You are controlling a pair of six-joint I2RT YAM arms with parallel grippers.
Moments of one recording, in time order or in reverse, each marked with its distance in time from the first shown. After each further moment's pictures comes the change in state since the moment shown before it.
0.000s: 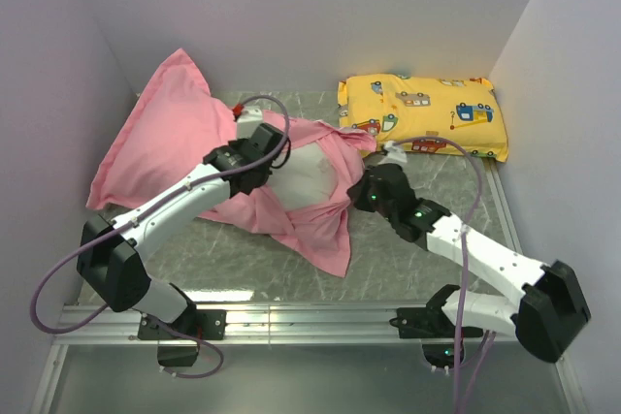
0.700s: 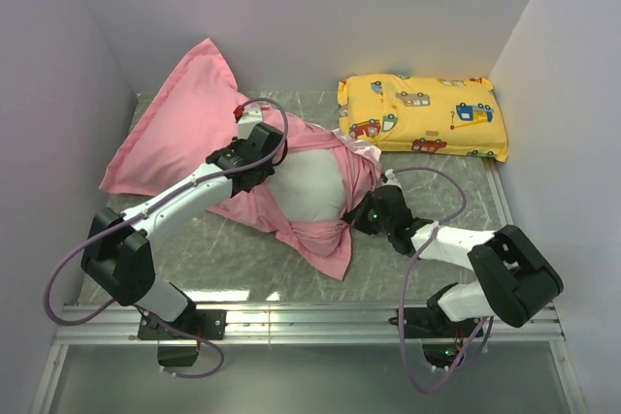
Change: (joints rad) left arm 0.108 0.033 -0.091 0.200 0.135 0.026; right arm -0.162 0.192 -0.351 0.456 -0.295 0.165
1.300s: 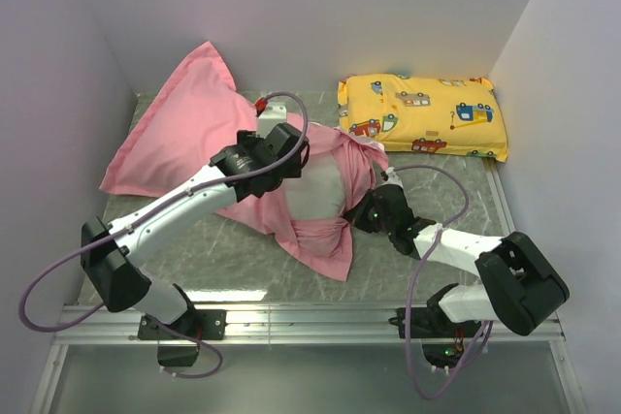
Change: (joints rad) left arm -0.203 -0.024 0.233 -0.264 -0.116 0.018; right arm 0.013 -0.048 0.010 -0.028 0.023 -0.016
